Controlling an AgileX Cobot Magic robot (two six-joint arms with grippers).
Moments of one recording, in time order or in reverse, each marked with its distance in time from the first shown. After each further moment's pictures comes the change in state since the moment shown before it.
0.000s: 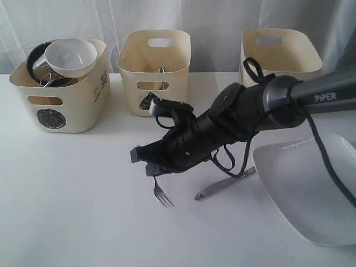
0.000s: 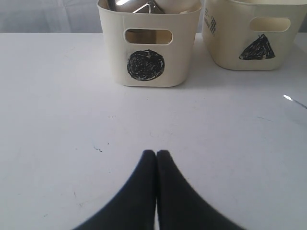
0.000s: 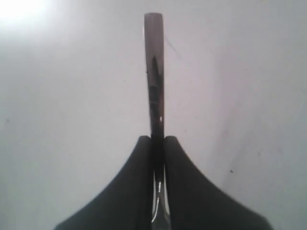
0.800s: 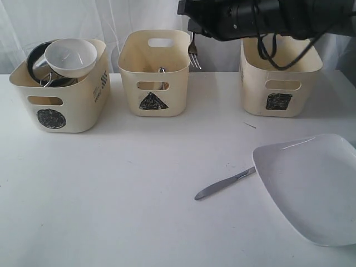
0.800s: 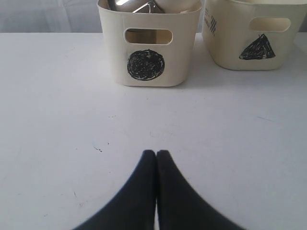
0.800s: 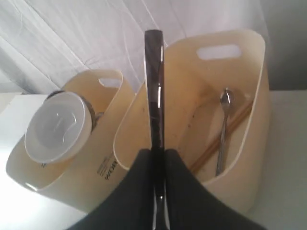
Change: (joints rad) left arm 0.000 0.000 0.000 0.000 0.000 0.000; right arm -0.243 -0.145 -0.322 0.118 -0.154 -0.109
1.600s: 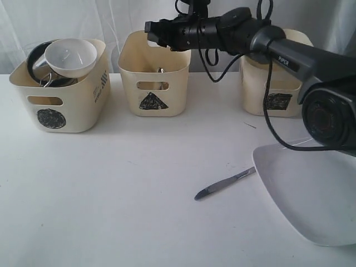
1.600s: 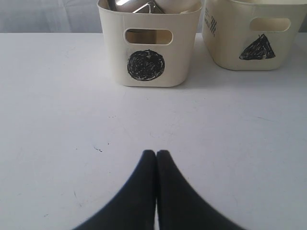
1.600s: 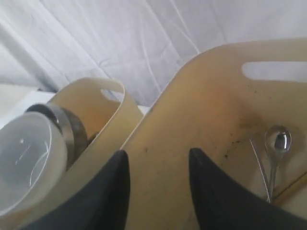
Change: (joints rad) left arm 0.000 0.000 0.000 0.000 0.000 0.000; right arm 0.016 0.614 -0.744 0.003 0.149 0.008
